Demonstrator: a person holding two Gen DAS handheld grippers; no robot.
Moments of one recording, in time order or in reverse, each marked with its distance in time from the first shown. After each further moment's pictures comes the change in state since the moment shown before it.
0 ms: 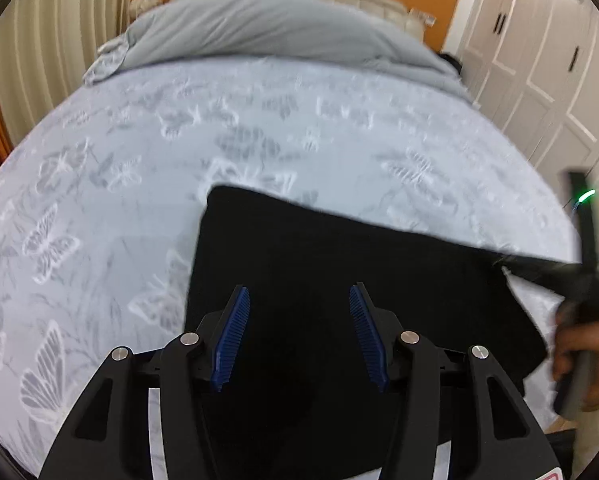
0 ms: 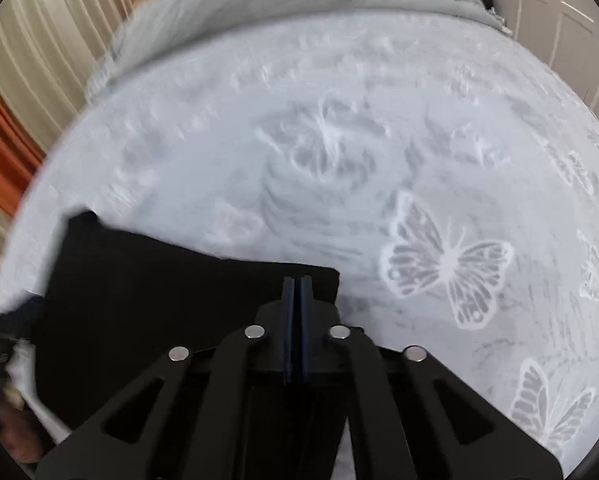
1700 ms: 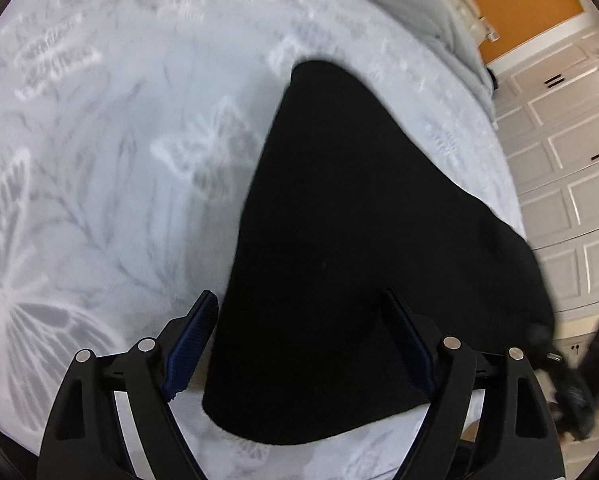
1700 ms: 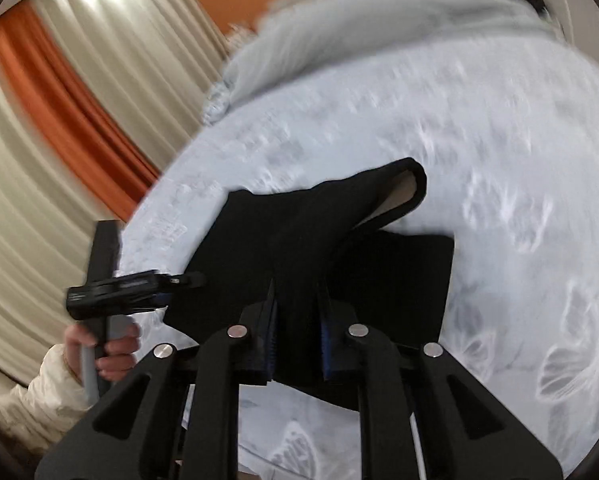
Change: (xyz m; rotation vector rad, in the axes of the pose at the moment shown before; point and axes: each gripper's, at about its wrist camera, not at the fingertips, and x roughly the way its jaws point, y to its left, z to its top) left arm 0.008 0.081 -0.042 -0.373 0.237 -0.206; right arm -0.103 0.012 -0.074 -0.043 -0.099 0.335
